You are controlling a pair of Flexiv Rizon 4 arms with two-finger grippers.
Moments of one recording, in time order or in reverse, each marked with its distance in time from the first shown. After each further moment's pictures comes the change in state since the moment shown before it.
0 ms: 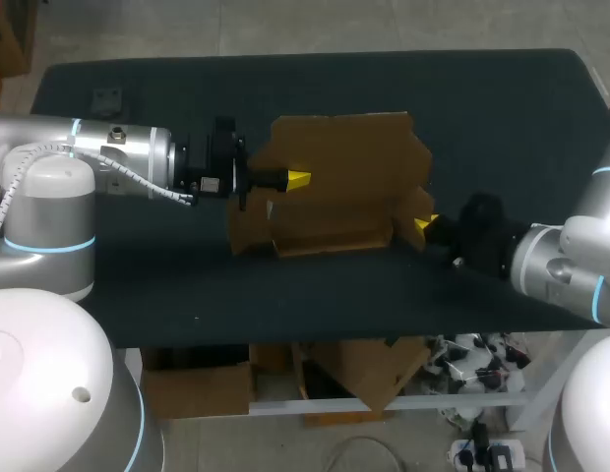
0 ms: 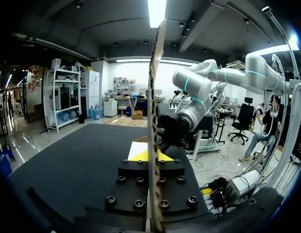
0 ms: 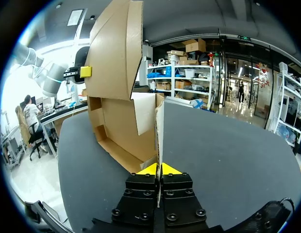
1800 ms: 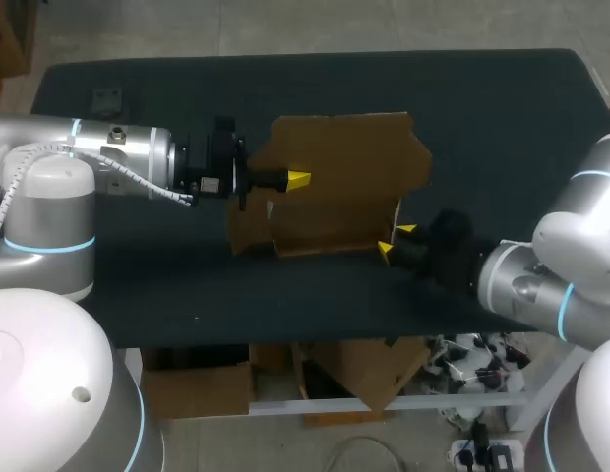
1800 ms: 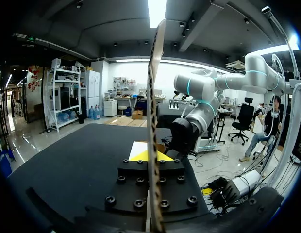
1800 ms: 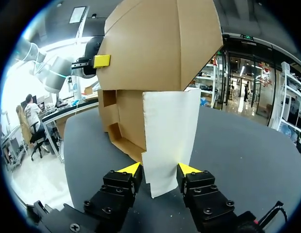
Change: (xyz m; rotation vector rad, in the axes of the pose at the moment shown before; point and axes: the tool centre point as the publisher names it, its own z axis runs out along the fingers) left arm 0.000 0.000 0.000 0.000 0.000 0.000; right arm 0.053 -0.004 0.016 0.015 0.016 0.002
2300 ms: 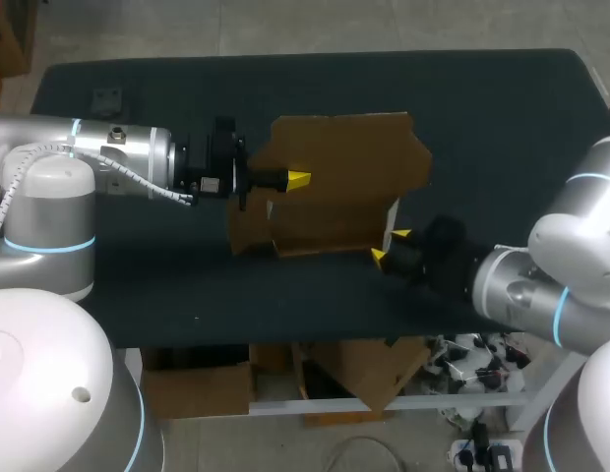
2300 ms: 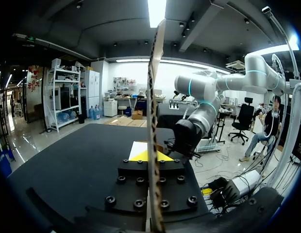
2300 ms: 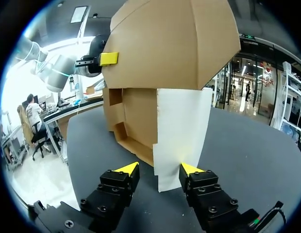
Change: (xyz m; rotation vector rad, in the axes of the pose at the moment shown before) left arm 0.000 0.000 0.000 0.000 0.000 0.000; right arm 0.015 -0.003 0.000 0.007 0.014 0.002
